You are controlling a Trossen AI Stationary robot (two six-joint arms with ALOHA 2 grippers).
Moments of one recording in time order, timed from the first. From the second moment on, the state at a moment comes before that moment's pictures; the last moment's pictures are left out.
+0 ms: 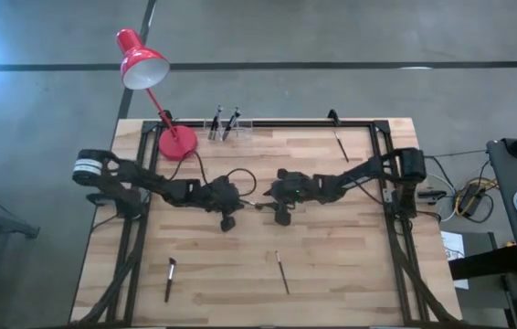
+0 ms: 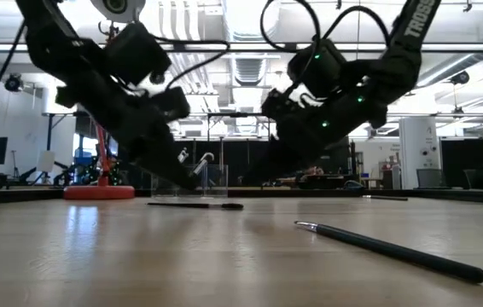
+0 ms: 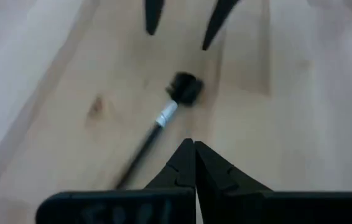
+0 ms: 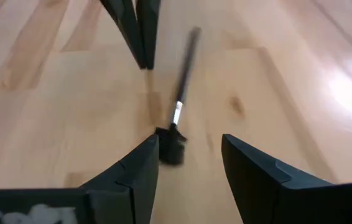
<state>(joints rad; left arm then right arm) 0.01 1.55 0.56 0.31 -0.06 -0.21 -0.09 1.88 0.78 0.52 -0.03 0.05</state>
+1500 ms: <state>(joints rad) -0.06 1.36 0.49 0.03 -0.32 -0.32 0.03 2.04 1.11 0.11 0.16 0.33</state>
